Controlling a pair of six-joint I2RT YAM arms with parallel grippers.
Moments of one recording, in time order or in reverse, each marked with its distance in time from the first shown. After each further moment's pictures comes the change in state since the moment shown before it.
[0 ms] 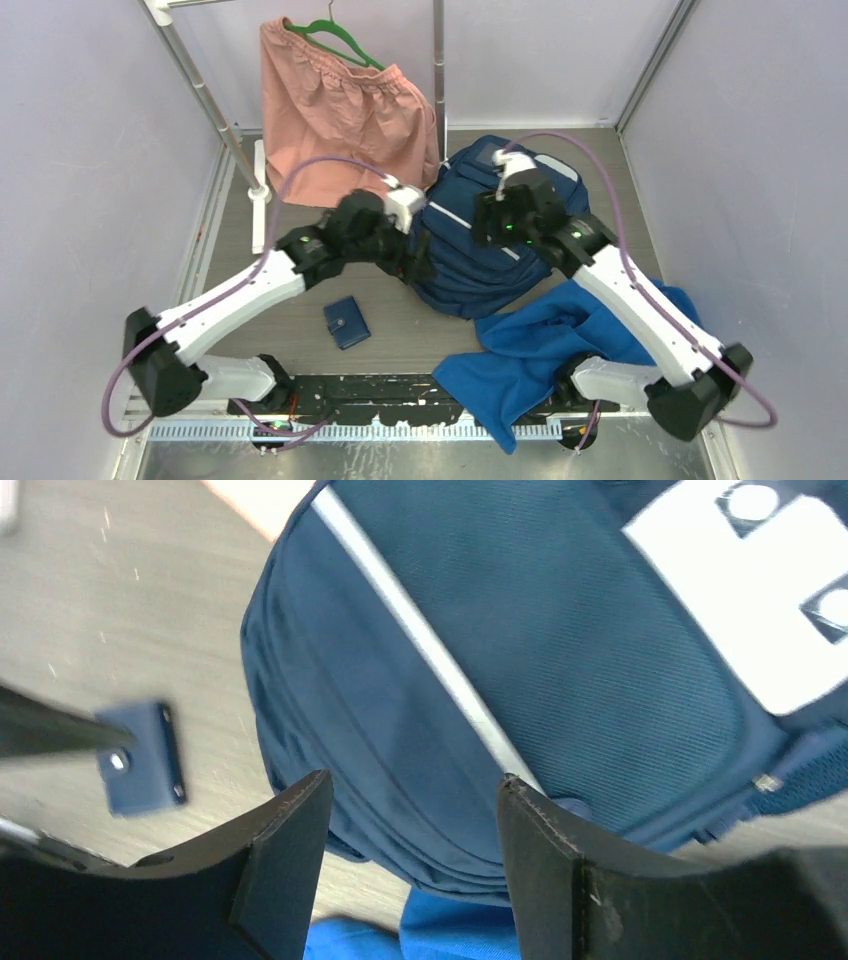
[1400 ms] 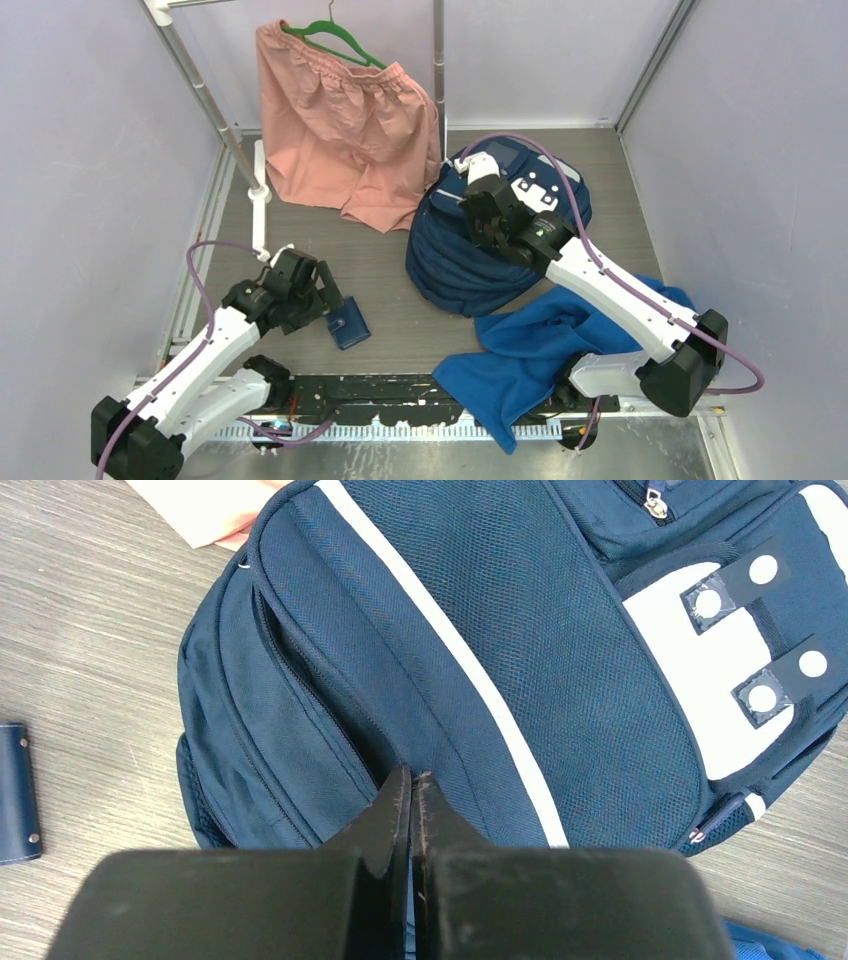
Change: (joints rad) left arm 0.384 -0.463 -0.494 -0.393 -0.381 -0.616; right arm 0.227 0.161 0.037 0.089 0.293 -0.193
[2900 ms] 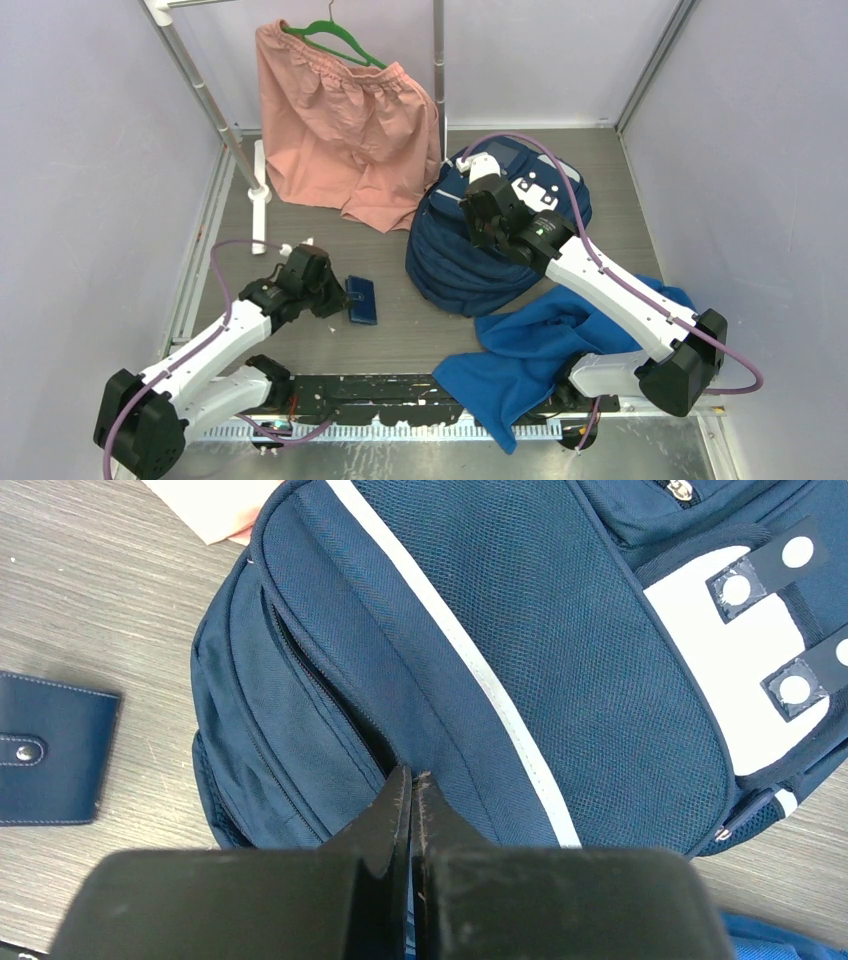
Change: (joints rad) left arm -0.042 0.079 -0.116 0.302 0.137 -0.091; right arm -0.005 0.005 -0.002 -0.004 -0.035 0.036
